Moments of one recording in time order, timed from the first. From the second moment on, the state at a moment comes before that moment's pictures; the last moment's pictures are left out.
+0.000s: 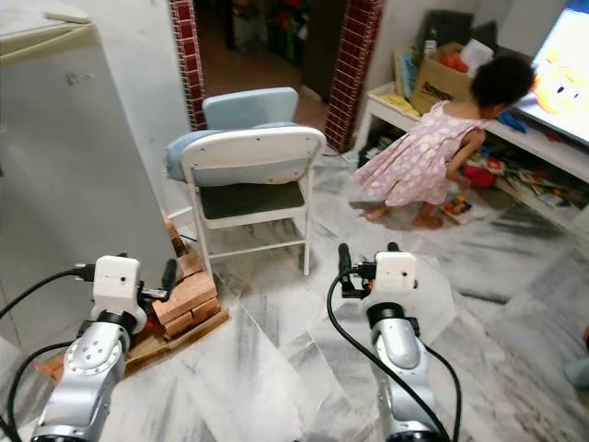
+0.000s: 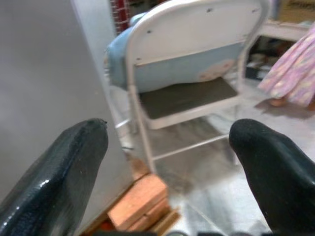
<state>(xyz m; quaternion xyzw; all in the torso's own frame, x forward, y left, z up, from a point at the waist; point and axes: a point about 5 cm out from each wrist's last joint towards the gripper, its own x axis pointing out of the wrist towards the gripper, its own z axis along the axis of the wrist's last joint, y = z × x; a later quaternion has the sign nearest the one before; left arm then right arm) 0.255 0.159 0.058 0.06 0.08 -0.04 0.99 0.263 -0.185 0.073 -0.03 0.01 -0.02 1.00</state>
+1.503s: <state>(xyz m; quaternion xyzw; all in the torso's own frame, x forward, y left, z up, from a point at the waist) 0.236 0.158 0.047 0.15 0.11 -0.18 0.97 0.257 -0.186 0.060 -0.03 0.04 -0.01 1.00</state>
